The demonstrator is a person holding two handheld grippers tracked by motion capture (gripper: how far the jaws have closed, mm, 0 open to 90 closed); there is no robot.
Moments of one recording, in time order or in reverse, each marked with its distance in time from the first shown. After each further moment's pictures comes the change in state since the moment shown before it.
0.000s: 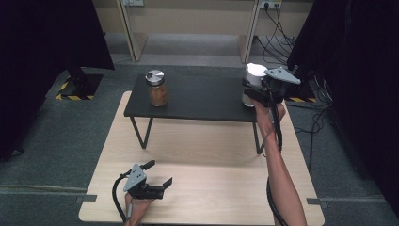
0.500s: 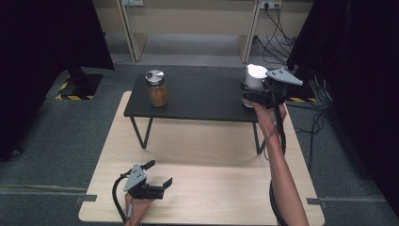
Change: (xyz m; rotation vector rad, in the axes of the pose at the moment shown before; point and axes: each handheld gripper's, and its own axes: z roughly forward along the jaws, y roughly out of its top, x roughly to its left) left arm 0.000 0.000 0.000 0.002 -0.001 0.002; right arm -0.009 -0.002 -0.005 -0.005 0.042 -0.029
